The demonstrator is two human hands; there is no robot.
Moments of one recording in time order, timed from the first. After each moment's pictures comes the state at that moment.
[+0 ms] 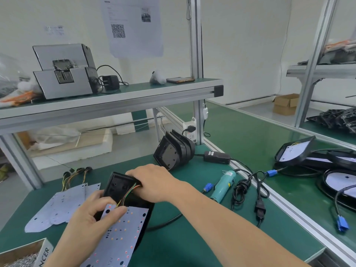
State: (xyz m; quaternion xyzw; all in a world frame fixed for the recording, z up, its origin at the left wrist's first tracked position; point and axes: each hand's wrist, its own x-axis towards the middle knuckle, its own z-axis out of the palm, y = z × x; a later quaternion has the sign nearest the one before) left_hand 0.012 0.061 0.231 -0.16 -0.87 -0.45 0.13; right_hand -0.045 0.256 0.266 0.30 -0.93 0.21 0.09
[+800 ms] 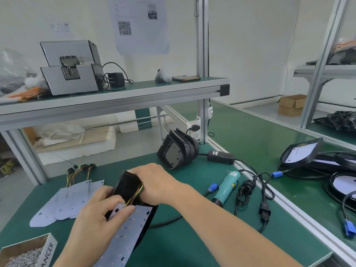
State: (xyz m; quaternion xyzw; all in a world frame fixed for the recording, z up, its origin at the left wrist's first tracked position) left_hand 0.027 0.075 0.241 -0.17 -0.90 -0.37 0.18; right_hand -0.040 0.246 0.268 0.31 -0.92 0.25 0.08
